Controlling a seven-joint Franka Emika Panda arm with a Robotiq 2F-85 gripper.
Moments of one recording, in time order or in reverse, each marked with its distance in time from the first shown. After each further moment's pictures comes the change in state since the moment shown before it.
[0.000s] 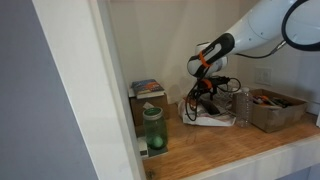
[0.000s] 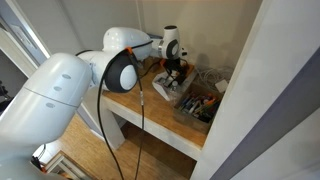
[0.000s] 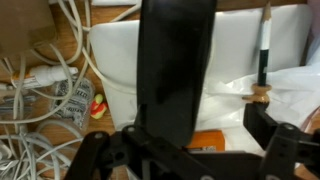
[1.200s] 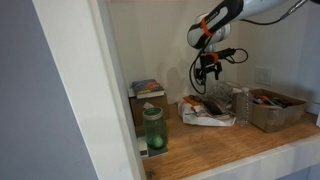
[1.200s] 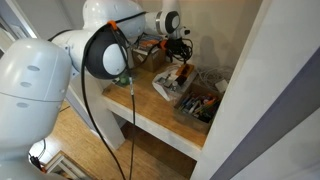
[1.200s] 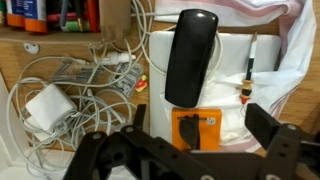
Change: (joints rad) arm 0.004 -0.223 -0.015 -0.061 -0.065 -0.230 -0.119
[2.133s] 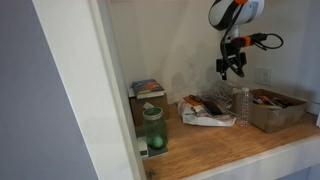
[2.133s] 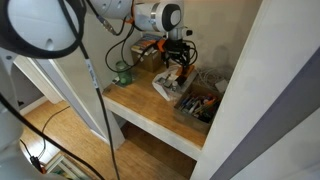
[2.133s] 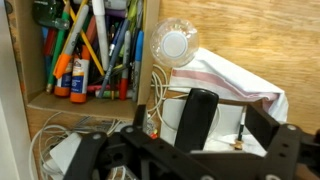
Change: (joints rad) arm -0.064 -0.435 0.022 -0.592 0.005 0.070 -0.131
